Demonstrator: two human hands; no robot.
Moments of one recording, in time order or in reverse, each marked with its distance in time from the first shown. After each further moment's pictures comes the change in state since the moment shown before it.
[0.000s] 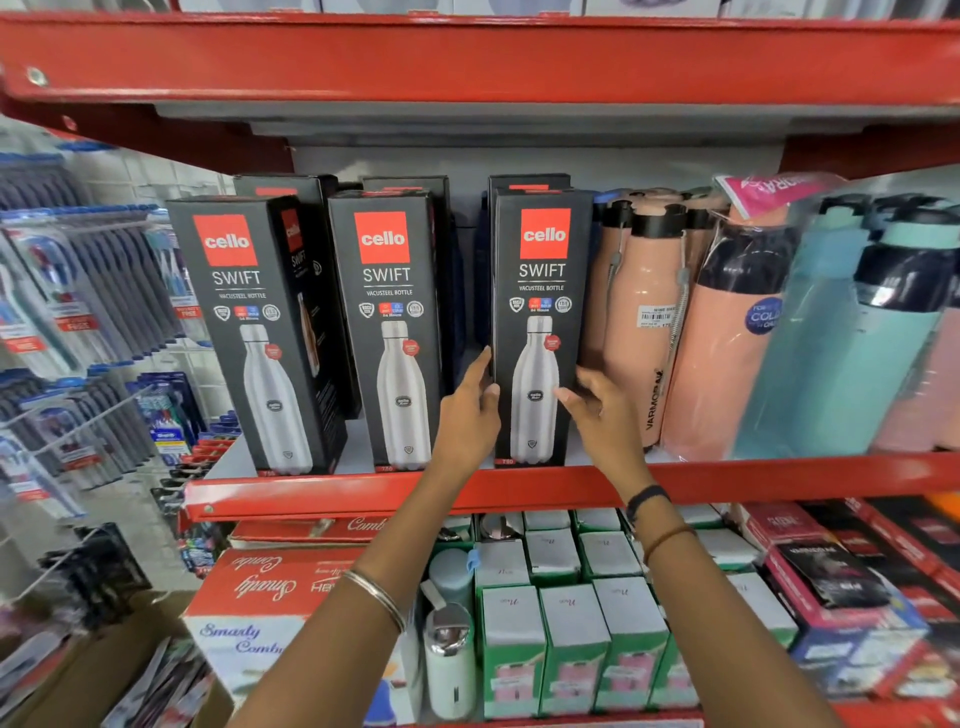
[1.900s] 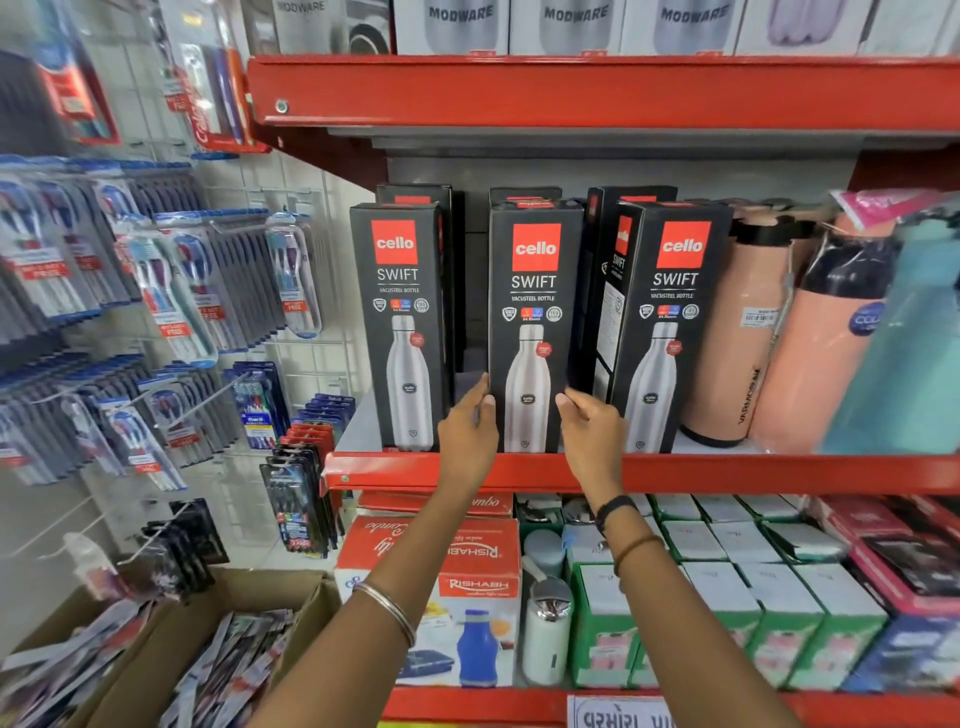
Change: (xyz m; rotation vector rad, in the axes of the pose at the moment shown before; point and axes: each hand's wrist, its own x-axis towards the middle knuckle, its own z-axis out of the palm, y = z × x) left_hand -0.055 -0.038 -0.122 -0.138 0.087 -0.153; right_hand -0.058 -0.076 0.130 0.030 0.182 0.096
